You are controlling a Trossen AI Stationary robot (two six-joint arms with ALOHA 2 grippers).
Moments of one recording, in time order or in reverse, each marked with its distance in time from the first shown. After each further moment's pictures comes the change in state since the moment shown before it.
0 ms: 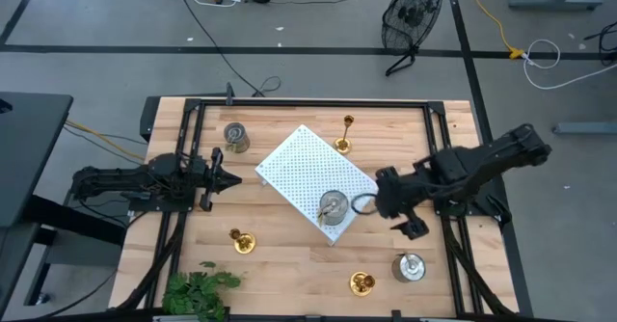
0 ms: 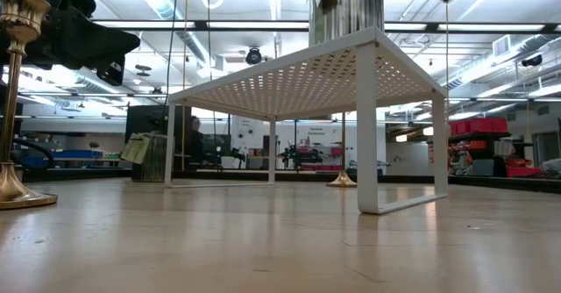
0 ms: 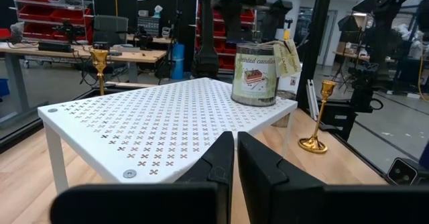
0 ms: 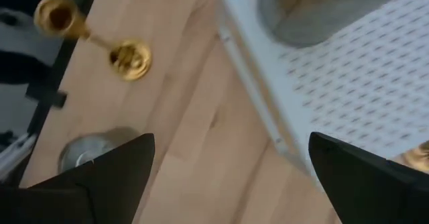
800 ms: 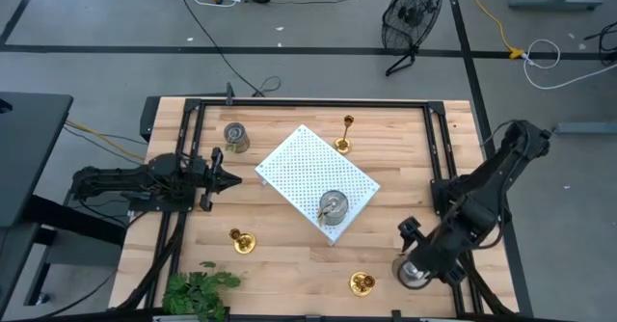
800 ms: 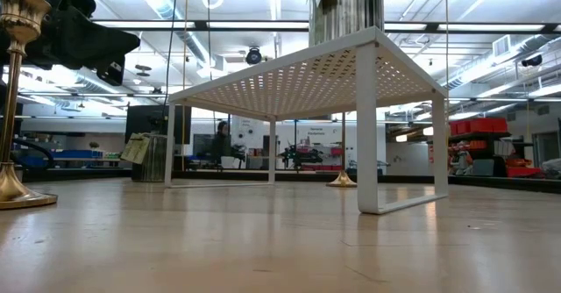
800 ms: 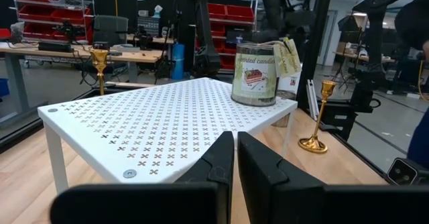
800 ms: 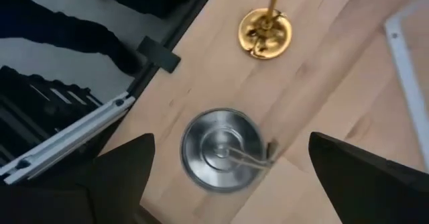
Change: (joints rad) left arm 0.000 0.000 0.000 0.000 0.000 0.000; right arm 0.469 -0.089 -0.308 0.295 -0.015 0.260
